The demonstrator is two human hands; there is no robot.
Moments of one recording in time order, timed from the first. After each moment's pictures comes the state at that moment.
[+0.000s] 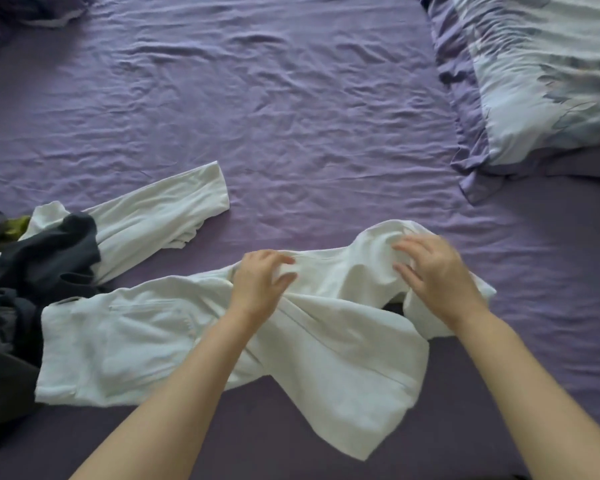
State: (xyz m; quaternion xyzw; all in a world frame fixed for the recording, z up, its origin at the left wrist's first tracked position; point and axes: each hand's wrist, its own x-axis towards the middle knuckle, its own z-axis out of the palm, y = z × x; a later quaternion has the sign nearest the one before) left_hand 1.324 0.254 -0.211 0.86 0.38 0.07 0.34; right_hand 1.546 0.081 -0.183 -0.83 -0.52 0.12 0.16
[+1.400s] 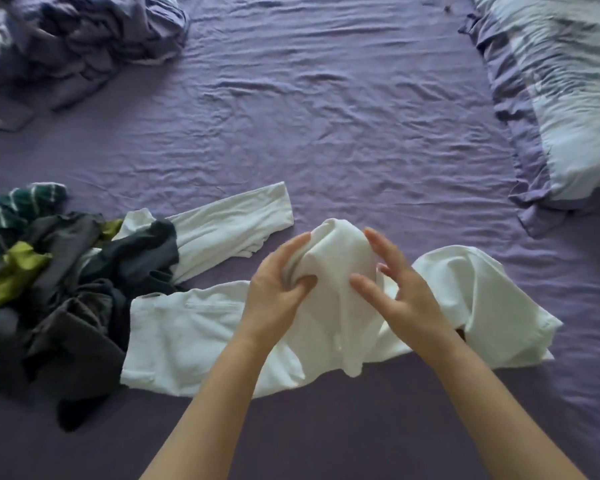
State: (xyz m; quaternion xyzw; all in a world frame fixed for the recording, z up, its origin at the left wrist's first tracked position) left_hand 1.254 0.268 -0.116 0.66 0.42 0.22 0.58; right_hand 1.412 0.158 -0.115 -0.68 -0.39 0.39 0.49
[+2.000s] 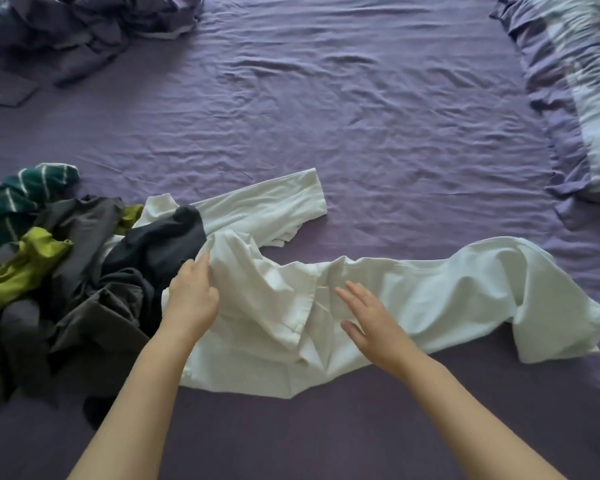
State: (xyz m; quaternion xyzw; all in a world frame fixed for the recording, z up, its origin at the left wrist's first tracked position) left_hand 1.104 0.370 -0.152 0.76 0.59 -0.04 0.26; right_hand 1.320 0.186 -0.214 -0.74 -0.55 0.36 0.15
